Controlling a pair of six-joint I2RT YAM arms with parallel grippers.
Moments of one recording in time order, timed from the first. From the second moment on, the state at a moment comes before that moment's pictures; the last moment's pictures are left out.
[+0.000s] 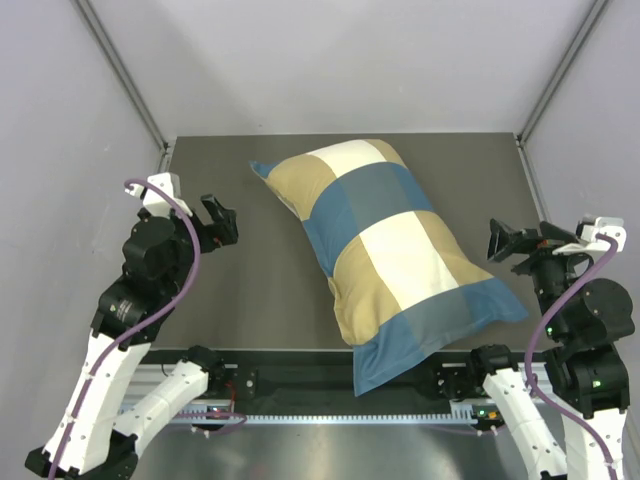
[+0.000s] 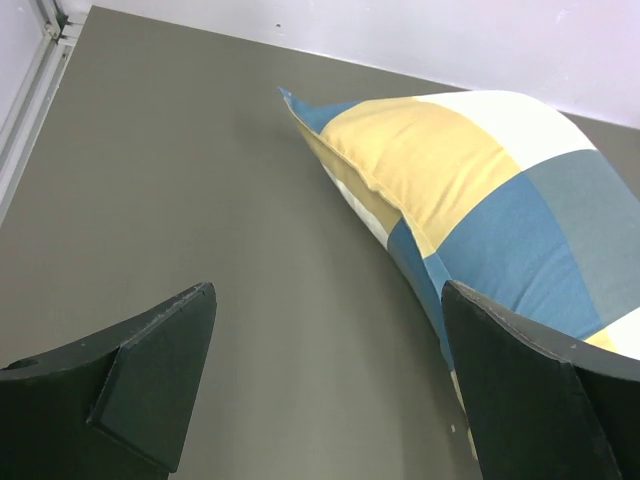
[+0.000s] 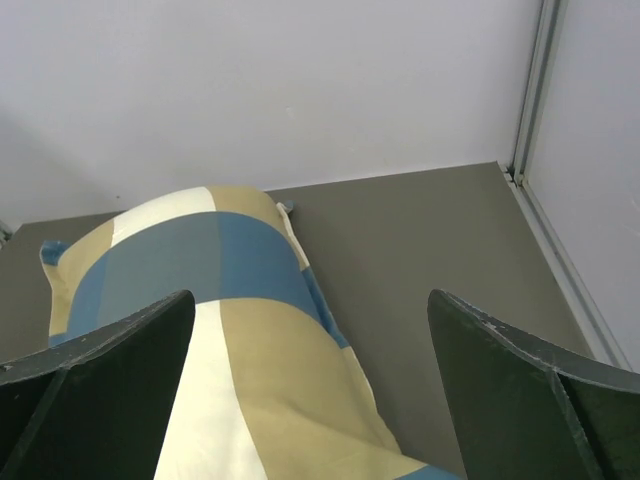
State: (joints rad) left arm -0.41 0.72 1.14 -0.66 -0.33 -0.37; right arm 0.15 0.36 1.00 -0.55 0.13 0.18
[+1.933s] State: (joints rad) left arm -0.68 1.31 0.78 0.04 0.00 -0.78; right arm 0.15 0.39 0.90 -0.83 -0.10 0.35
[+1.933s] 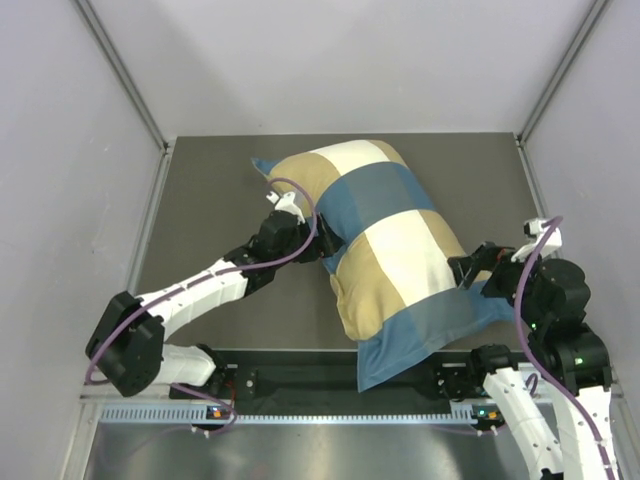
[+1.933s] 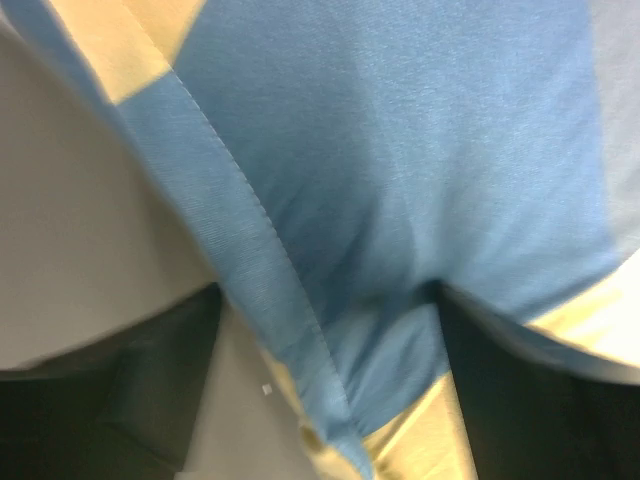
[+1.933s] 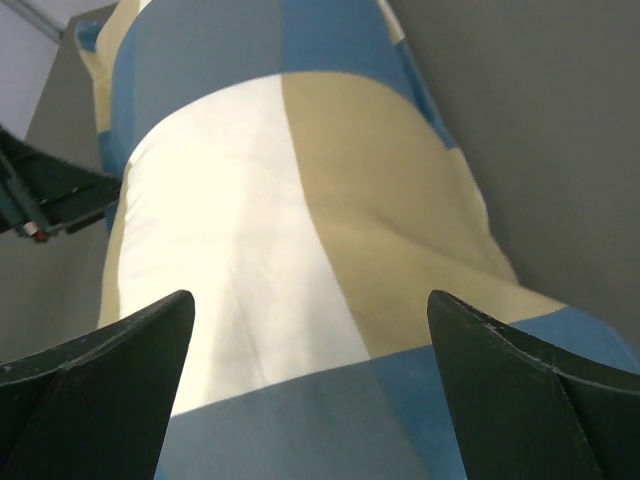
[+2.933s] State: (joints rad) left arm -0.74 1.05 0.53 0.16 -0.01 -0.76; right arm 0.31 0.49 0.56 -0.61 -0.29 0.51
